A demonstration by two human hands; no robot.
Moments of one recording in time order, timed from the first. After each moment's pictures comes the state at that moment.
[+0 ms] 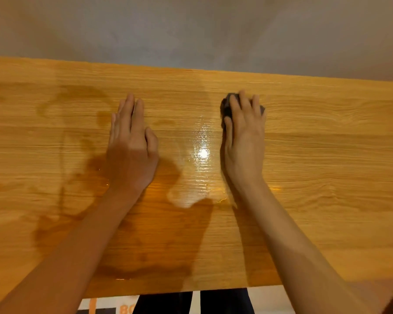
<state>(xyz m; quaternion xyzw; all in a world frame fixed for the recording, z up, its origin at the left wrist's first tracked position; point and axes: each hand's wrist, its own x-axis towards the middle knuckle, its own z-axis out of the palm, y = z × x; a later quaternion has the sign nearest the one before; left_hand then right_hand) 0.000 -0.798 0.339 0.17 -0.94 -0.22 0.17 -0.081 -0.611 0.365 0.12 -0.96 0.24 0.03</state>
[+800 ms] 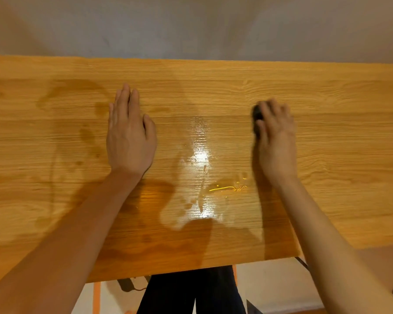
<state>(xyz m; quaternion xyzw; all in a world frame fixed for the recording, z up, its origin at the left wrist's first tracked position) 0.001 -0.798 0.349 0.18 -0.96 -0.21 0.10 -0.065 -0.533 0.372 0.08 -0.97 0.22 0.01</state>
